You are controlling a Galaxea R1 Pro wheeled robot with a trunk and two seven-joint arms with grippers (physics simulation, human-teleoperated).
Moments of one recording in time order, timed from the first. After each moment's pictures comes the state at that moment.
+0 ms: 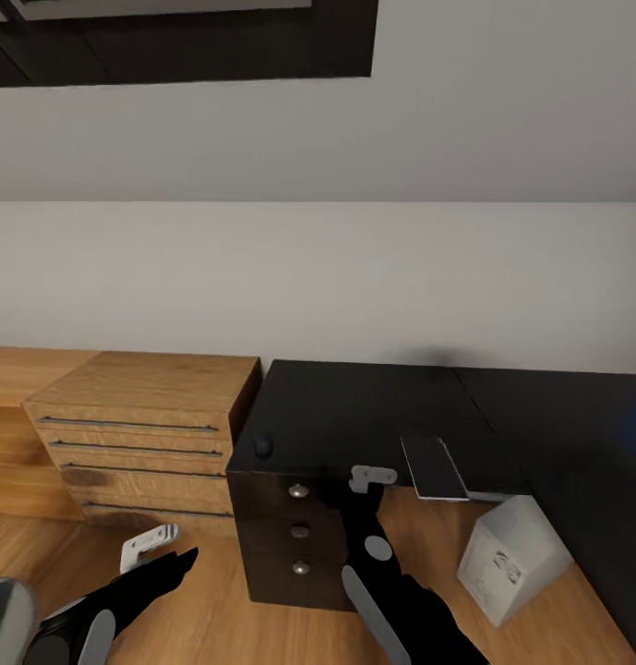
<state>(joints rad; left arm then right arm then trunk) -0.03 -0.05 0.22 -1.61 0.27 0.78 0.03 -0.41 0.11 0.57 -1.12 -0.37 0.04 -0.51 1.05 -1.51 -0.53</state>
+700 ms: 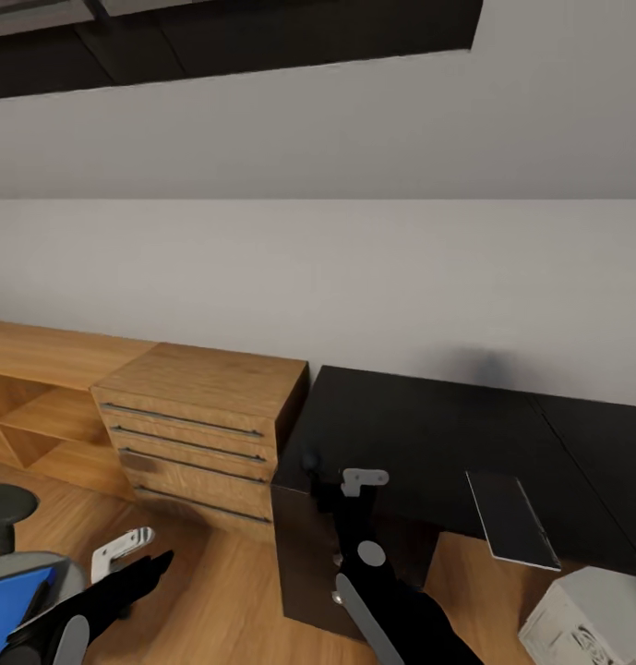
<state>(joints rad) -0.03 -0.05 0.33 -1.61 0.27 0.78 0.03 -0.41 0.12 0.61 -1.12 -0.36 0.04 -0.51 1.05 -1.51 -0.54</state>
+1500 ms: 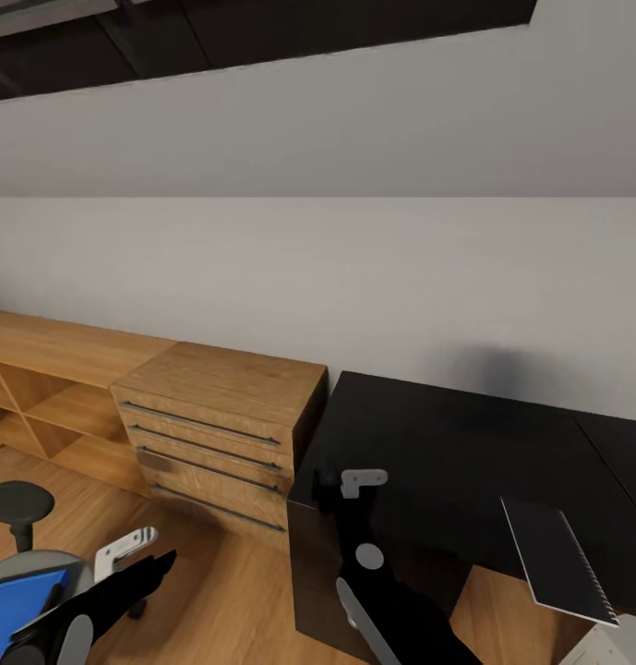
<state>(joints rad) -0.03 -0.06 0.33 -1.61 0.27 0.78 0.04 -0.41 0.12 0.61 -1.09 -0.28 0.05 -0.50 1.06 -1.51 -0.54</state>
